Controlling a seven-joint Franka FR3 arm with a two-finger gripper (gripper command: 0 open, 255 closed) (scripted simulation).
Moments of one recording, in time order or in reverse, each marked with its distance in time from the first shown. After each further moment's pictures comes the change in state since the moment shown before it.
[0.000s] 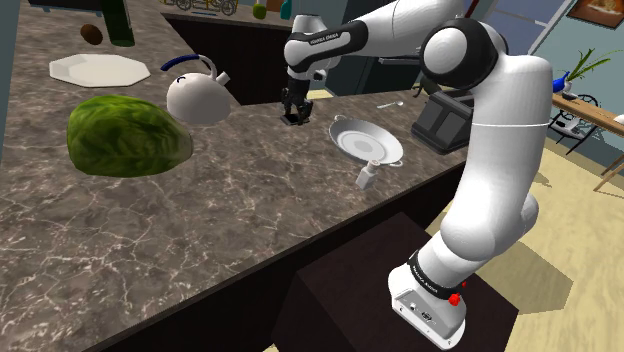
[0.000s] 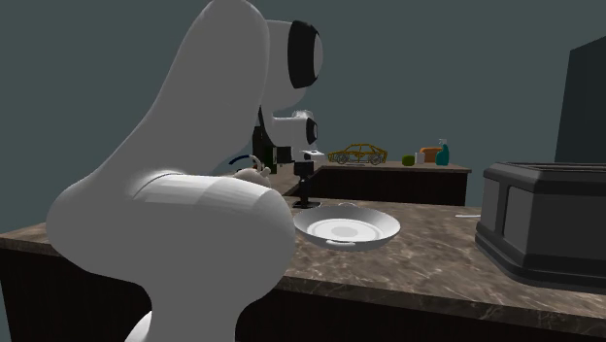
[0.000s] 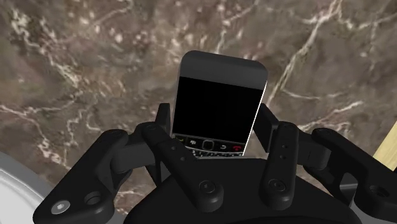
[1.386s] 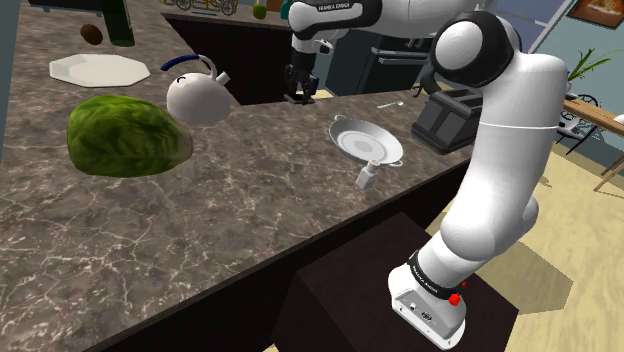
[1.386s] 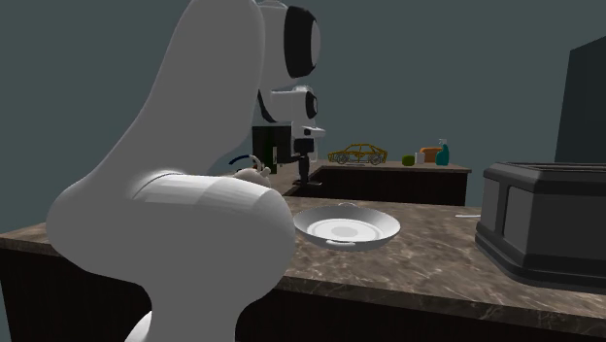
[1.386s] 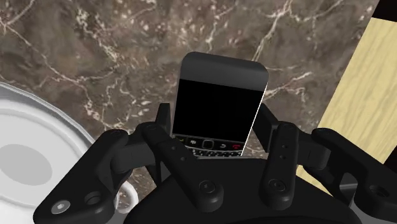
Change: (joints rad) arm 0.000 -0.065 0.006 0.119 0.013 -0.185 -0.013
